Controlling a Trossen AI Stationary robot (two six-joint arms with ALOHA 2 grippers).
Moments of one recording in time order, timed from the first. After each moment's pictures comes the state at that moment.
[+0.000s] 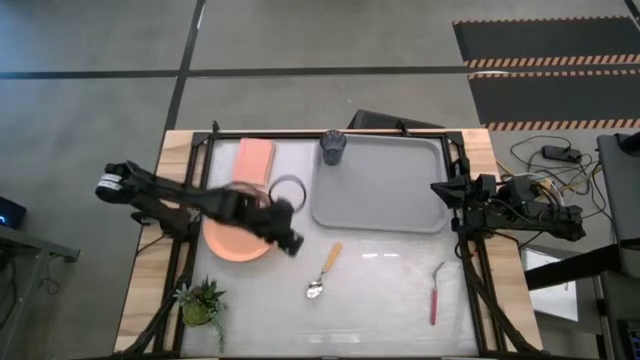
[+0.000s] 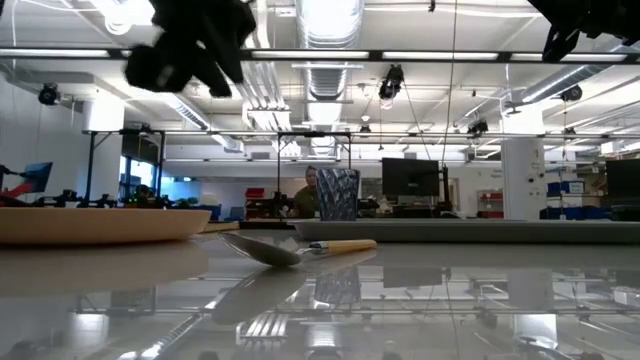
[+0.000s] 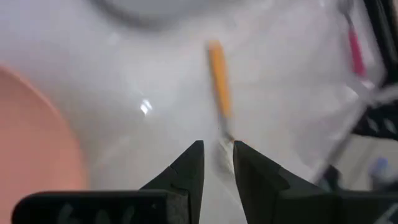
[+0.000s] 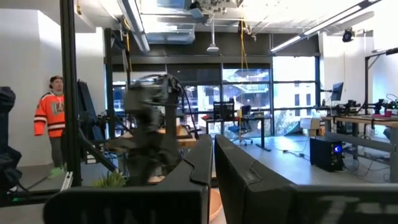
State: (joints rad) left arm -0.20 1.41 1.14 -0.66 -0.03 -1.17; right arm -0.07 0.03 0.26 0.09 0.03 0.01
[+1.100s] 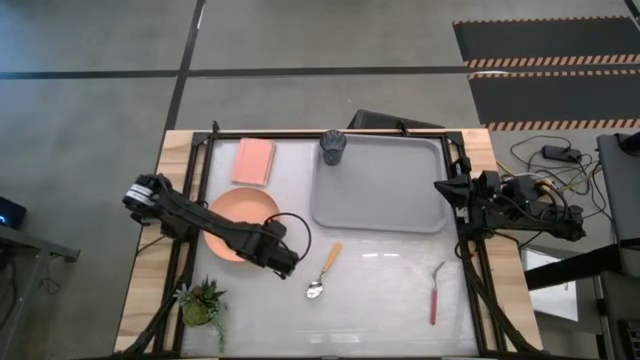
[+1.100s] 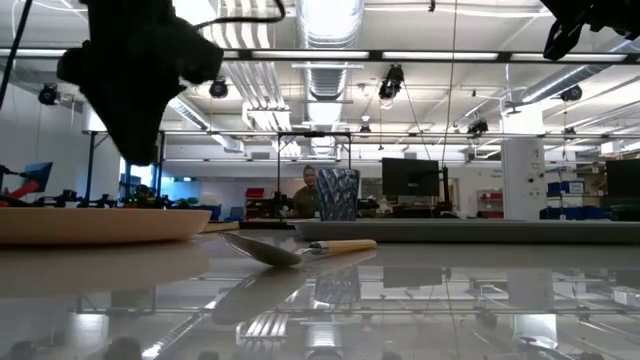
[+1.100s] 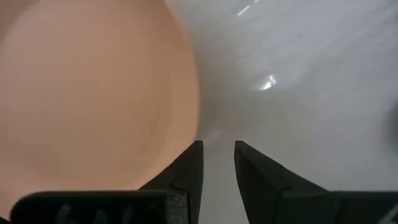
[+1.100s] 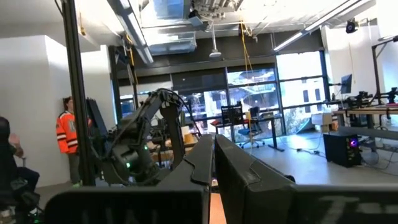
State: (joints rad) left arm -0.37 1.68 1.25 -1.13 -0.19 -1.30; right arm -0.07 0.03 0.27 0.10 0.02 0.11
